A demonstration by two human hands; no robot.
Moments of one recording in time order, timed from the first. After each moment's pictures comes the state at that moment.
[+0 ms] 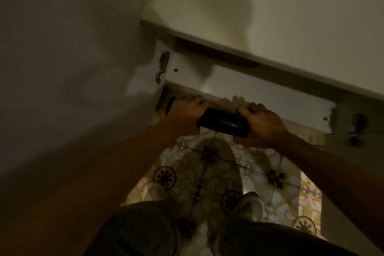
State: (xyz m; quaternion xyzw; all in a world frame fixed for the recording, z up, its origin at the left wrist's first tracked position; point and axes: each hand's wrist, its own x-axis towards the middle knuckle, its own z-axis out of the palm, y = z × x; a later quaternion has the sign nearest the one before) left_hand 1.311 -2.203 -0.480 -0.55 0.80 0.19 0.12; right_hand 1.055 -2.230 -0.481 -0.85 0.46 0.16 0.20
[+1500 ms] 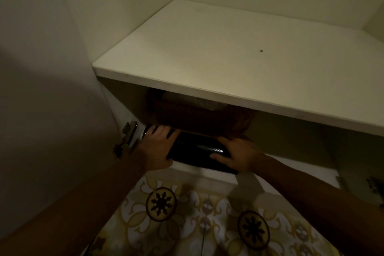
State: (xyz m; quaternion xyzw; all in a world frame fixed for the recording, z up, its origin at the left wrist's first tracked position) left_hand 1.355 -2.337 -0.605 -0.56 0.83 -0.02 0.05; right_hand 1.060 -2.374 -0.587 -0.88 0.46 0.02 0.09
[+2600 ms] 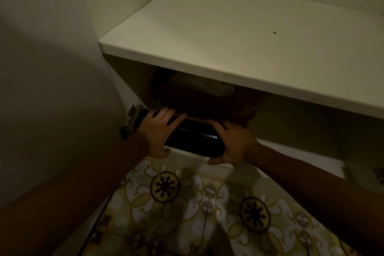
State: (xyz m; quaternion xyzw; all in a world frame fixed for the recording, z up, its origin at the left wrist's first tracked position) left_hand 1.364 -2.327 -0.597 -0.56 0.82 -0.09 0.11; right_hand 1.090 -2.363 -0.589 -0.86 0.49 0.12 0.08
